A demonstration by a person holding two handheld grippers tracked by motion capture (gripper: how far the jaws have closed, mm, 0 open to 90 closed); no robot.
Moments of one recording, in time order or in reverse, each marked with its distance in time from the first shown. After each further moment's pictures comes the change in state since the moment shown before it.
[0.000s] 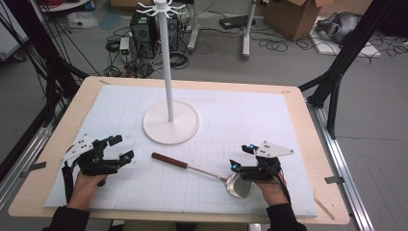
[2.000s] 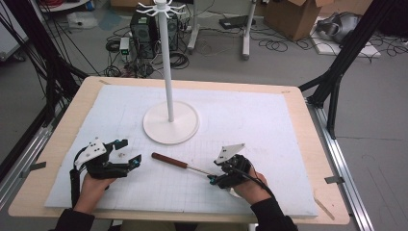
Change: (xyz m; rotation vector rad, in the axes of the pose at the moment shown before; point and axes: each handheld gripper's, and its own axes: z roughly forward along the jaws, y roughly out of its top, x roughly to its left) left arm -0.019 -0.005 0.014 0.132 0.058 0.002; right arm 0.051 0.029 0.066 0.398 0.231 -0.233
